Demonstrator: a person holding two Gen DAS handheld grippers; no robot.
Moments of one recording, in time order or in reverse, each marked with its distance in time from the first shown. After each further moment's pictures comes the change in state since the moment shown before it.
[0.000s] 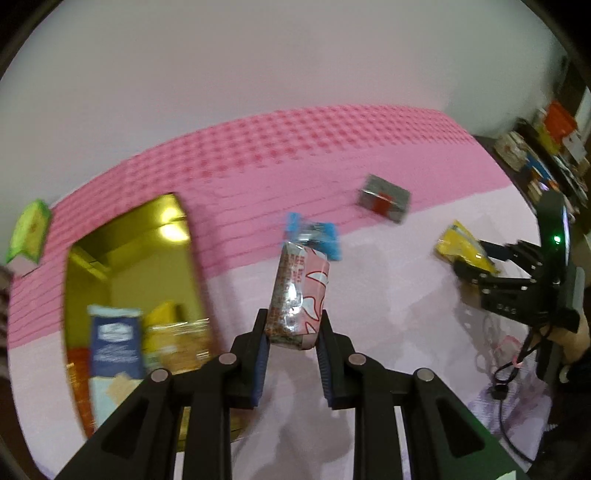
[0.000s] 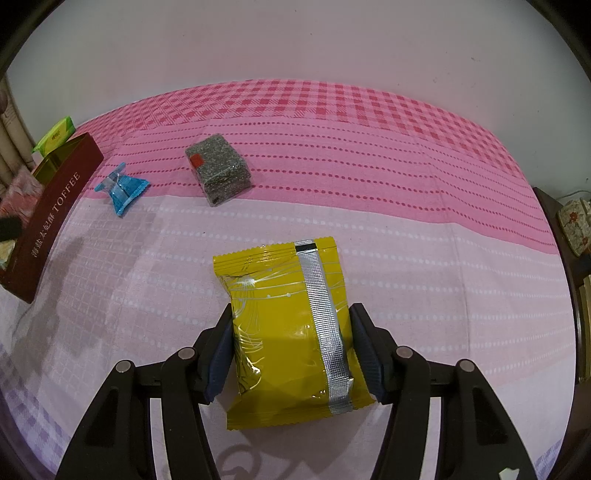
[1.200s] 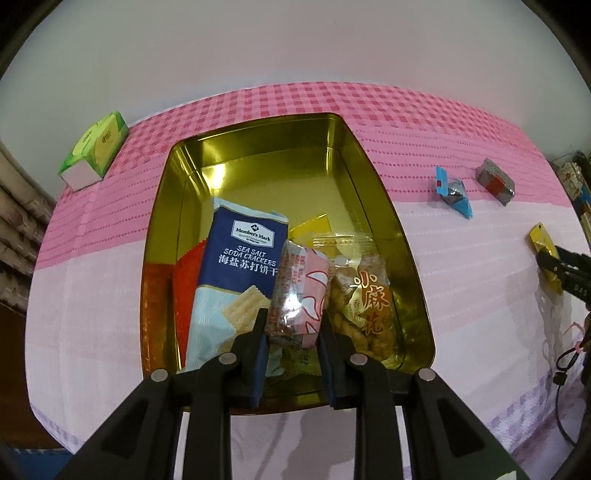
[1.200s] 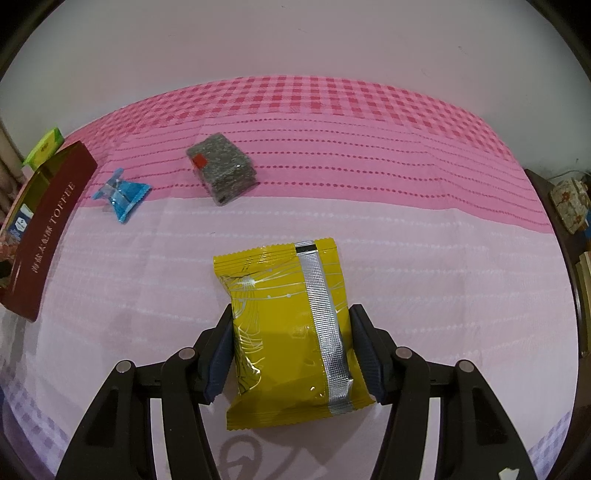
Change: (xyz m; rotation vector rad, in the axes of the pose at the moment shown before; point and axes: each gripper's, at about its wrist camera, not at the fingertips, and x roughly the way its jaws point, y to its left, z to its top) left arm 0.009 0.101 -0.068 -0.172 0.059 0.143; right arm -0.003 0.011 0.000 0.063 0.023 -0.023
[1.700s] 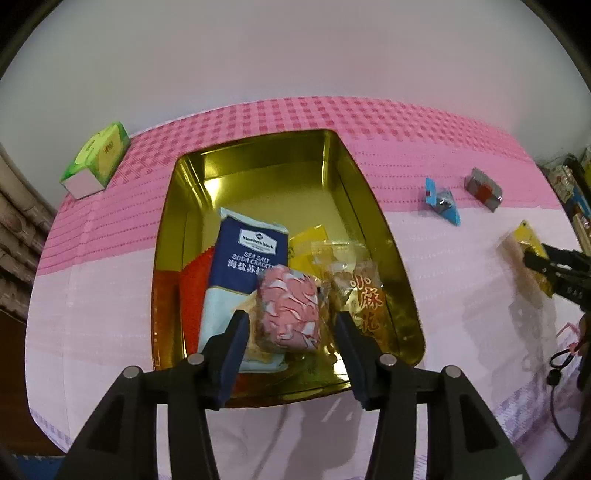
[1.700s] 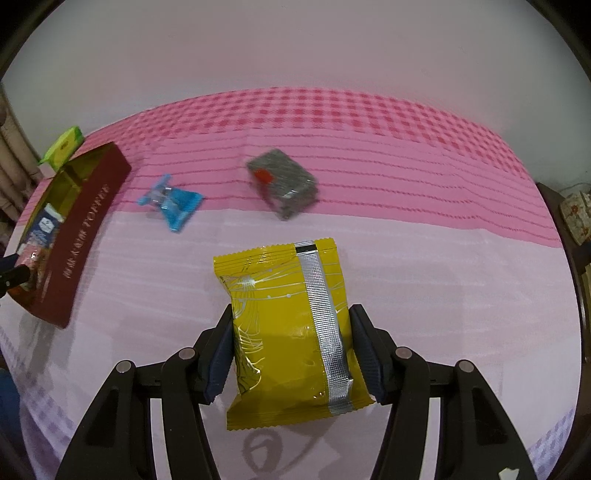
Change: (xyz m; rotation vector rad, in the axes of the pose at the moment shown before) left arm -0.019 0.009 -0.002 -0.004 -0.050 -0.044; right arm -0.019 0.046 0.007 -0.024 -0.018 0.045
